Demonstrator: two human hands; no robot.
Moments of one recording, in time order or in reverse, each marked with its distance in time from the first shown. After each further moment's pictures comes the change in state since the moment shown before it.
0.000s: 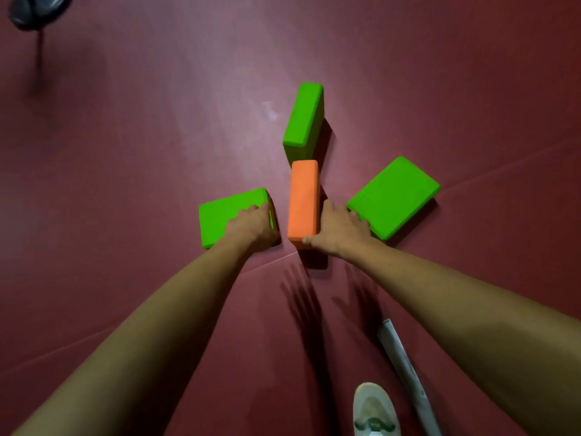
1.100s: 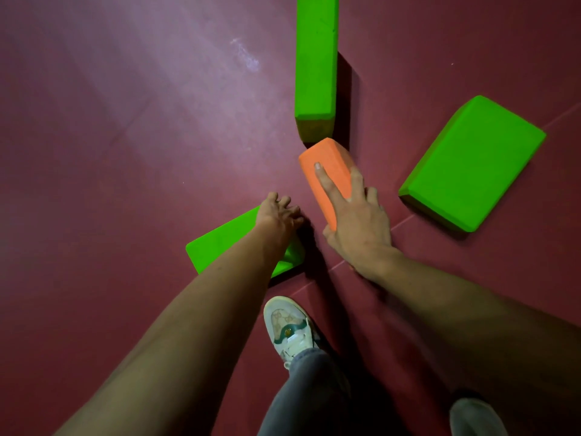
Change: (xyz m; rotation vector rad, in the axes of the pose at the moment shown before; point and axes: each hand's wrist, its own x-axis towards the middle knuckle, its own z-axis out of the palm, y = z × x) left_hand 0.233 -0.053 0.046 1.102 -0.360 0.661; right_hand 0.159 -0.073 0.097 -0.081 0.229 0.026
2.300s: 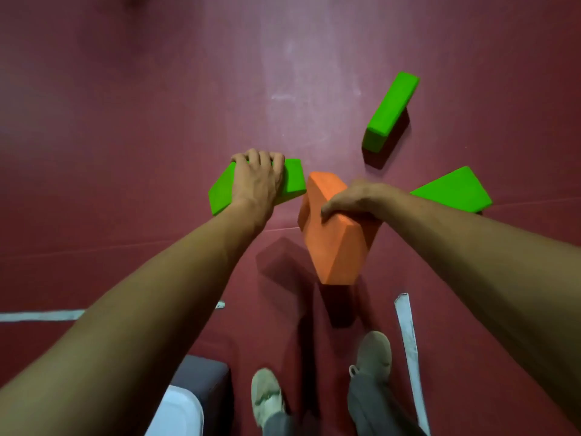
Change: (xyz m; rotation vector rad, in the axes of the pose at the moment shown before) left_hand -0.405 0.099 -0.020 -0.441 0.365 -0.913; right_hand -0.197 -0.076 -0.260 0.017 -0.701 -0.007
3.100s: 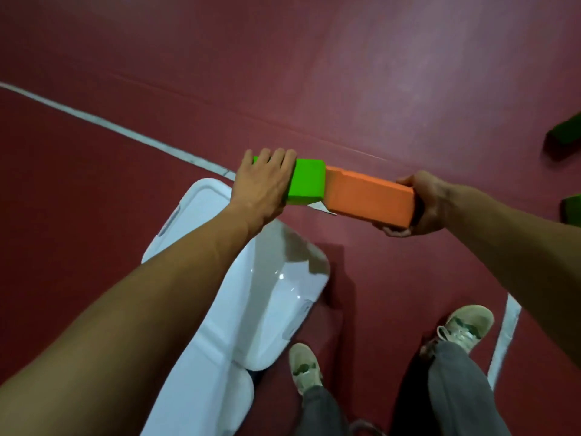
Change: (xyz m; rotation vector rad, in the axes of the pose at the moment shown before) left_hand -0.486 -0.177 0.235 -0.345 0.015 -0.316; right_hand -0.171 -0.148 0.358 0.685 -0.367 0.236
